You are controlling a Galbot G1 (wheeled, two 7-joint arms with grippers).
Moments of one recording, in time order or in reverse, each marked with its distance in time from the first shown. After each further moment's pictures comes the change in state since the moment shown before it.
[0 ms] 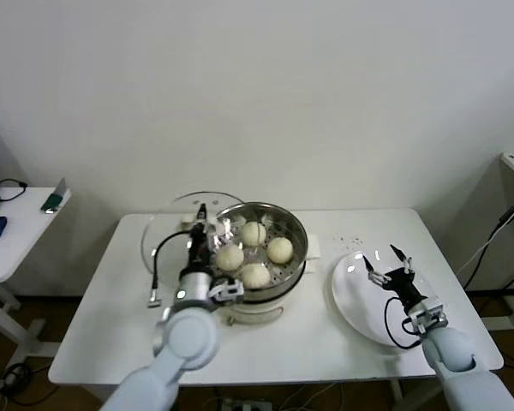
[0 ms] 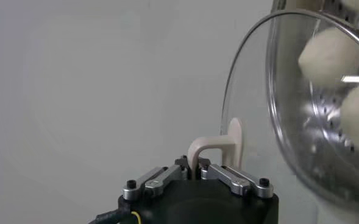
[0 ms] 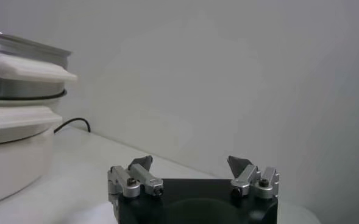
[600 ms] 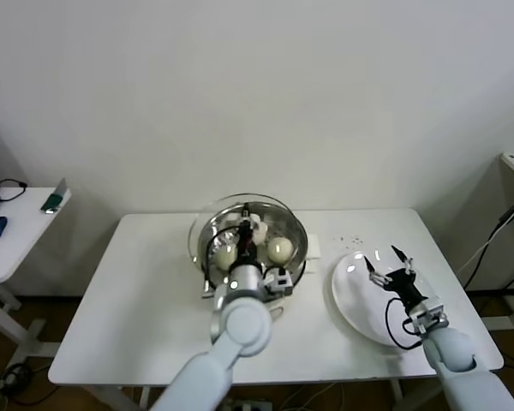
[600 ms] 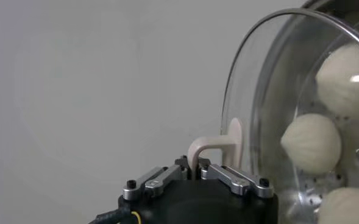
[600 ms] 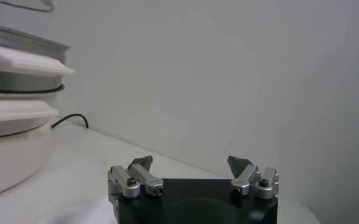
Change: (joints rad) left arm -0.078 -0.229 0.085 0.171 0.095 0.000 0.032; right arm 0.003 0.007 0.010 -0.016 -0.014 0.003 -0.008
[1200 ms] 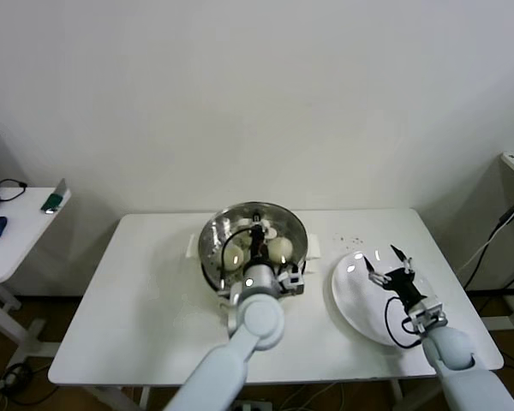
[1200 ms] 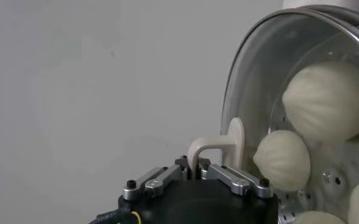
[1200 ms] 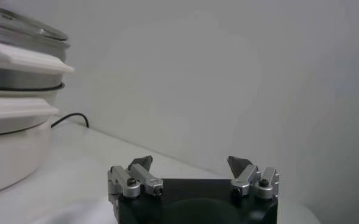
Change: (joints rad) left arm -0.026 -0.066 0.002 0.116 0.014 0.000 -0.002; right arm 0.017 0.004 -0.005 -0.019 -0.011 0.007 -0.006
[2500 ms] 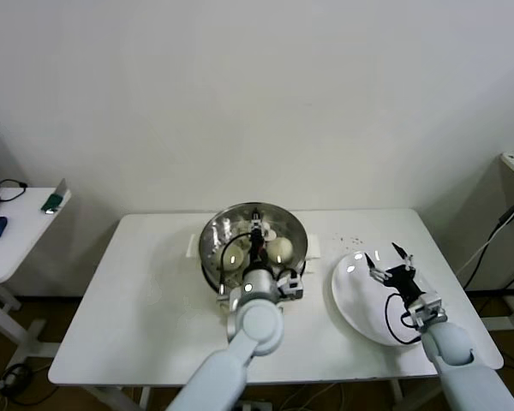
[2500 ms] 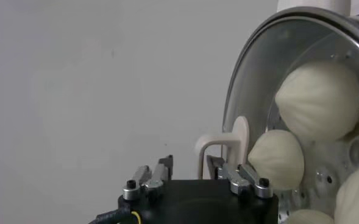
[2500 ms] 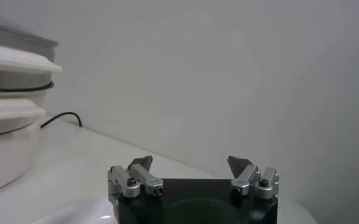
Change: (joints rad) left arm 0.030 0.016 0.004 -0.009 -0.034 0.000 -0.052; right arm 0.017 0.010 0.013 -0.001 -0.001 -0.045 0.010
